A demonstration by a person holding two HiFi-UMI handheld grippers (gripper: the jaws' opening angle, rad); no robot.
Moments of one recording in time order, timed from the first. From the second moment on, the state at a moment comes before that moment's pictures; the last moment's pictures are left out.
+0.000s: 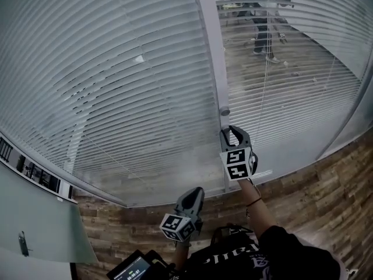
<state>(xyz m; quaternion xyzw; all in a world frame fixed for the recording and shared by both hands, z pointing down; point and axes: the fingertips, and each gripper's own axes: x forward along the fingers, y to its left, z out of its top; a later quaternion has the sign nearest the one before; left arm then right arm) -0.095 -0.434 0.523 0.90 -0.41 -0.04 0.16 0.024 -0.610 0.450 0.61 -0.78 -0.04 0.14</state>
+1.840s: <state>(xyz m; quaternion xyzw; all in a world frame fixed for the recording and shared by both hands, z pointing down) -0.086 -0.421 0.537 0.89 -0.42 -0.04 0.17 0.018 -0.605 0.446 0.57 -0.77 -0.15 0.25</state>
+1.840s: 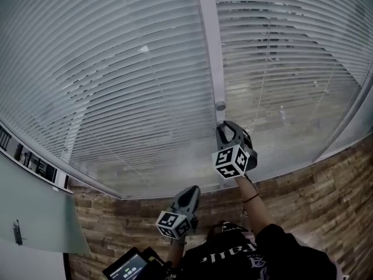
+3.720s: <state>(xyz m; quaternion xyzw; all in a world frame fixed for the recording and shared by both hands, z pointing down) -0.105 -0.426 0.547 0.88 -0.43 -0.04 0.19 0.010 -0.606 0.447 0.55 -0.71 -0.29 0.33</state>
